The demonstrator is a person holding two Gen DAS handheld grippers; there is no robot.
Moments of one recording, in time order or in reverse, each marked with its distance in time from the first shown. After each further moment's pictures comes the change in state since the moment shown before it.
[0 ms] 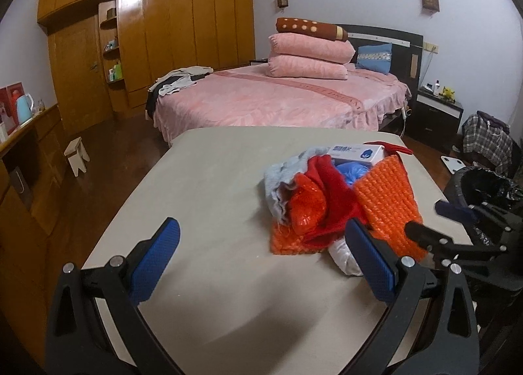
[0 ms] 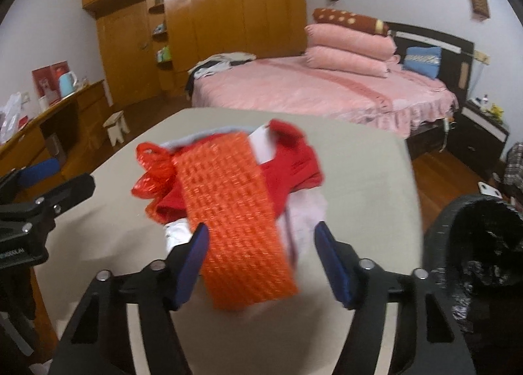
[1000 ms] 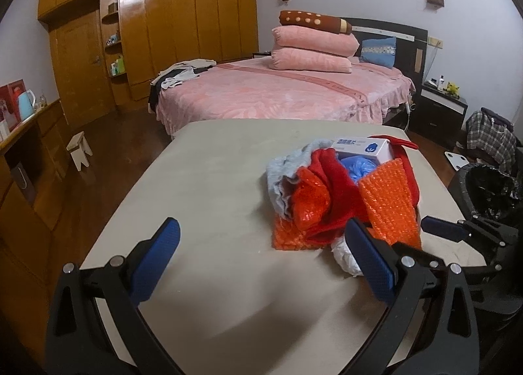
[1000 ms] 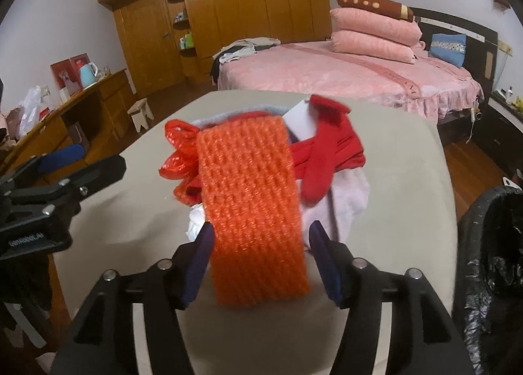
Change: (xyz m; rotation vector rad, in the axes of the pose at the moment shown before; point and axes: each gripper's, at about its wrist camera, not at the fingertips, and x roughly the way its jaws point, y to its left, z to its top) left arm 0.008 -0.006 -0.002 0.002 0.030 0.022; right arm 0.014 0.013 -0.009 -0.012 0.073 0.088
